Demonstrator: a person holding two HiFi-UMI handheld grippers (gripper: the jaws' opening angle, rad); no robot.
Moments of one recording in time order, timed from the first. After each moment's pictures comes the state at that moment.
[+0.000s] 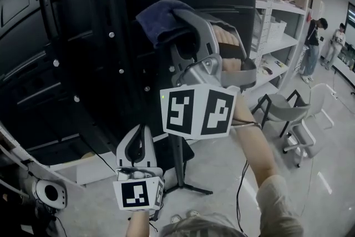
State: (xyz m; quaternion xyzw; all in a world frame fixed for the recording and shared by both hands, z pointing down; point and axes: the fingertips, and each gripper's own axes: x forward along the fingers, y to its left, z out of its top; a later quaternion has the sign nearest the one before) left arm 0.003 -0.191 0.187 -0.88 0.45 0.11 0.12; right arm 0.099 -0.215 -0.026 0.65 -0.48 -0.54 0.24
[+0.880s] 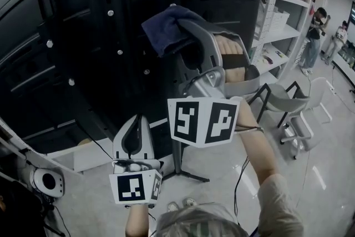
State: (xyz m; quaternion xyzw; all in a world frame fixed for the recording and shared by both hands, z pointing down) left arm -0.006 -0.189 0.199 -0.88 0.46 0.12 0.09; right arm 0.096 -0.217 0.034 0.63 -0.50 -0.53 0.29
